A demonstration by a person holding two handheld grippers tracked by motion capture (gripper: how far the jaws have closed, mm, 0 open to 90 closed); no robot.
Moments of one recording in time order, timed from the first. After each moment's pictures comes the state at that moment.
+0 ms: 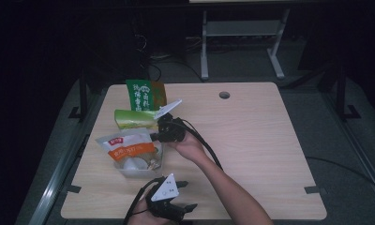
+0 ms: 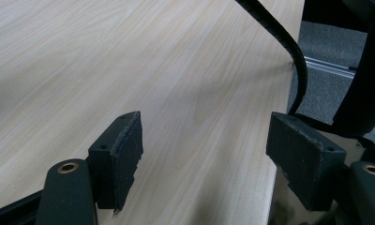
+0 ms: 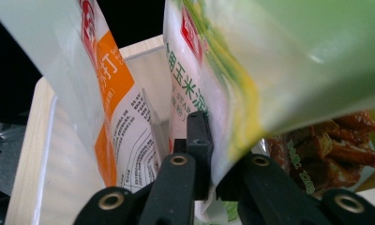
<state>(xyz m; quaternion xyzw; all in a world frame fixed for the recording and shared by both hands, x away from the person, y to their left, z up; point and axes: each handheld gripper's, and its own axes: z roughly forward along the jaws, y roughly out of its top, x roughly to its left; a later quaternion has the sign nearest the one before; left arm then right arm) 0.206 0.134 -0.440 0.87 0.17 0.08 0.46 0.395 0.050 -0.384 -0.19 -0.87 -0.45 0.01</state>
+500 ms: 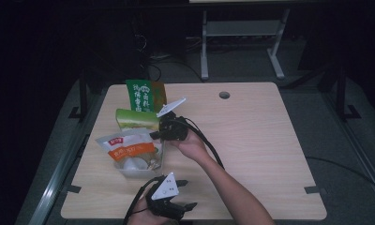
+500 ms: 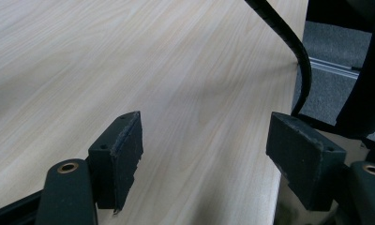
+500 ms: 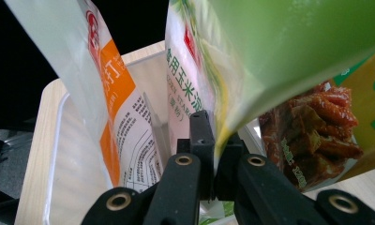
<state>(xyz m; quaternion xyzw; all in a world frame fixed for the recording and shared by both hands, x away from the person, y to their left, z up) 0.209 0.134 -0.440 0.87 0.17 0.08 0.45 0.396 0.042 -0.380 -0.20 -0.87 -0.46 0.02</state>
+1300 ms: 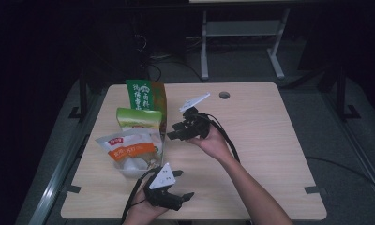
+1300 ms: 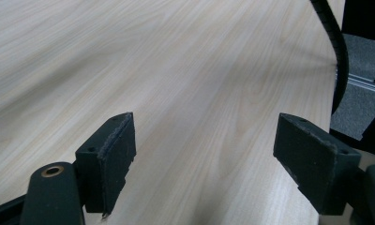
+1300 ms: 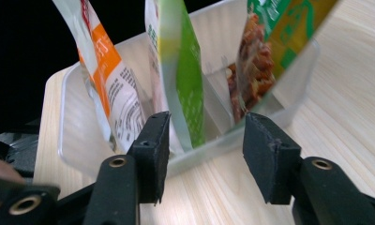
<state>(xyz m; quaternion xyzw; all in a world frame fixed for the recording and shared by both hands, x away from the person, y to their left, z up) 0.229 0.140 -0.437 0.86 0.21 0.10 0.45 0.399 -0.022 -0.370 -0.23 -0.86 -0.45 0.03</state>
